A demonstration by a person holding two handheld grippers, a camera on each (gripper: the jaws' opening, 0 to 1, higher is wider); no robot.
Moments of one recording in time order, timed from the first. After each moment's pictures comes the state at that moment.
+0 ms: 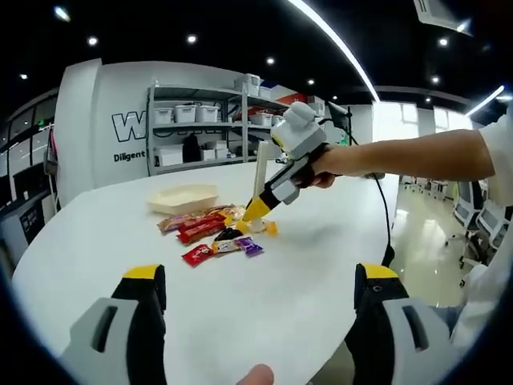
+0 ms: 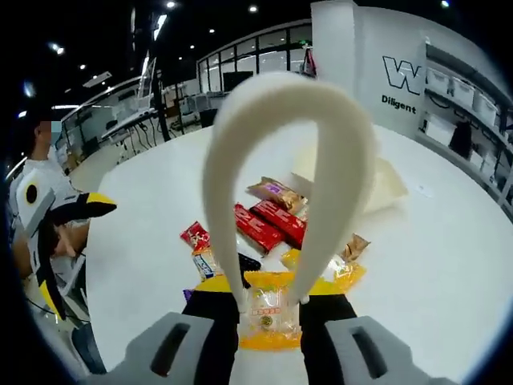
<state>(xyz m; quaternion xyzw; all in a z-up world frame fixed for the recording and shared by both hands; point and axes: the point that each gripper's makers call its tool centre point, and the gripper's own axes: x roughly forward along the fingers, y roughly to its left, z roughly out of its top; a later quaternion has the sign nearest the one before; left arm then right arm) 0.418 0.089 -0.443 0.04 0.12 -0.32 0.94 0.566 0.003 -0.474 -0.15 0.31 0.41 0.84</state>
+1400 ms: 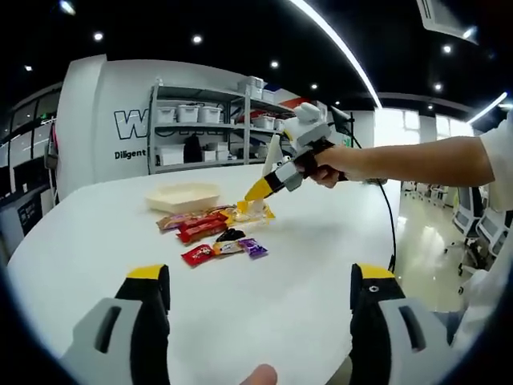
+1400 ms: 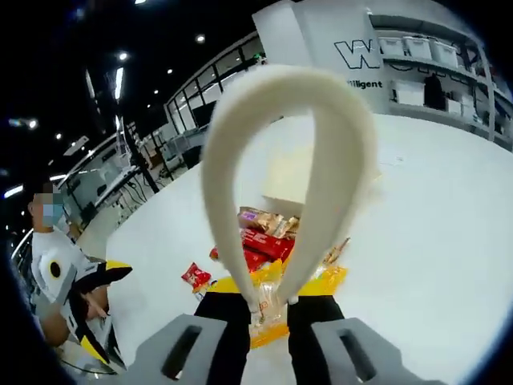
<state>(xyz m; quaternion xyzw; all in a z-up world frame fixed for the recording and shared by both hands) 0.432 0.090 -0.451 0.02 0.12 -0.31 0.94 0.598 -0.017 -0.446 0.04 0.32 0.38 0.87</state>
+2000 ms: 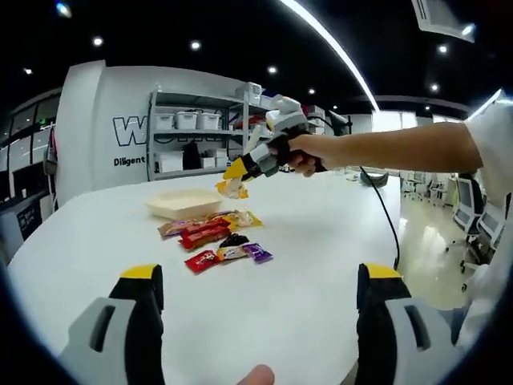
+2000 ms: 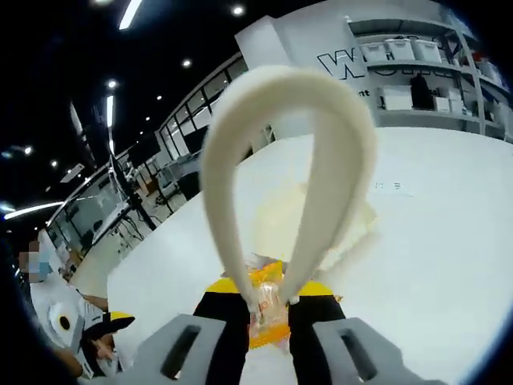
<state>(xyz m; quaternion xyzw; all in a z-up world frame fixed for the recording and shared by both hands) 0.438 0.090 -0.448 0.03 0.10 -0.32 0.94 0.657 0.004 -0.411 0.07 0.29 0.36 0.88</state>
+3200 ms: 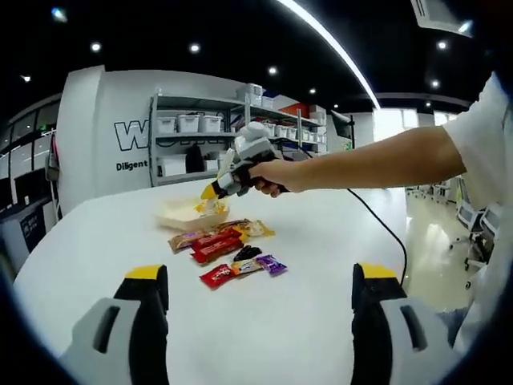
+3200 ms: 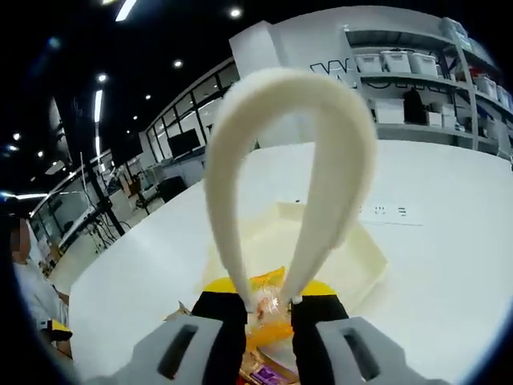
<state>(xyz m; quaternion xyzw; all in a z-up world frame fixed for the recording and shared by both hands) 0.457 0.103 -0.434 0.04 0.10 -0.31 0.94 0.745 0.034 -0.447 0.02 0.26 0.33 0.91</state>
